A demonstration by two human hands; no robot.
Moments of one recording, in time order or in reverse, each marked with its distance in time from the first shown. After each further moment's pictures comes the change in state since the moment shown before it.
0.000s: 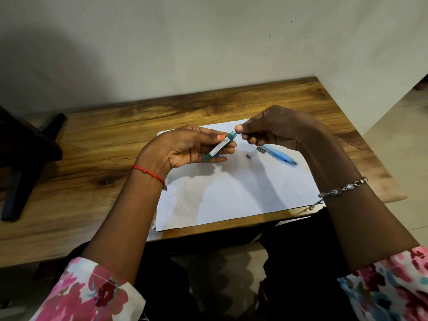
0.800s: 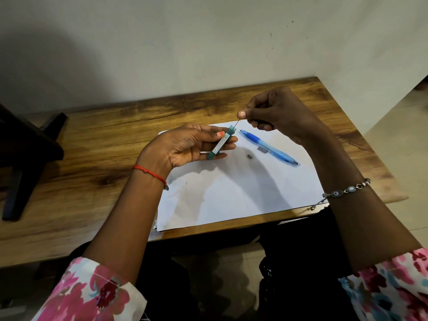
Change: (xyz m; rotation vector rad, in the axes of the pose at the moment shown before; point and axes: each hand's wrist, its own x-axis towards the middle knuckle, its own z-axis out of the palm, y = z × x) left_hand 0.007 -0.003 -0.003 -0.042 0.003 0.042; right_hand -0.001 -0.006 -0.003 -0.184 0.168 -0.360
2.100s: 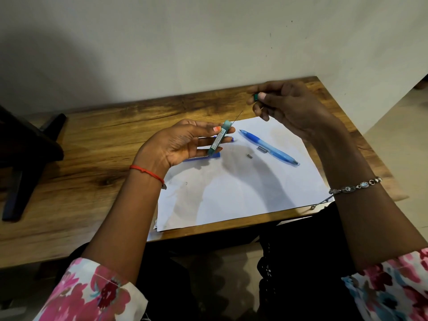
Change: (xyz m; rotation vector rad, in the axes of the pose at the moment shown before) left_hand -0.002 0.002 -0.004 0.036 0.033 0.068; right_hand 0.009 0.015 -0.014 0.396 -0.003 -0.083
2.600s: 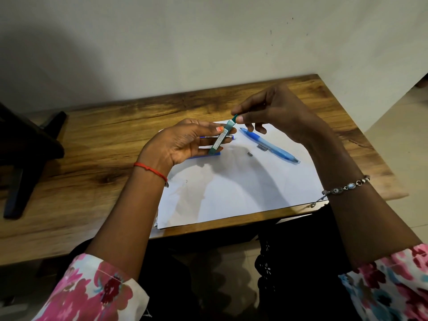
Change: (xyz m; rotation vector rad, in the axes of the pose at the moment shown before) left_hand 0.004 -0.004 0.002 0.033 0.035 -0.023; right_hand -0.006 -0.002 0.017 -0.313 -0.112 -0.007
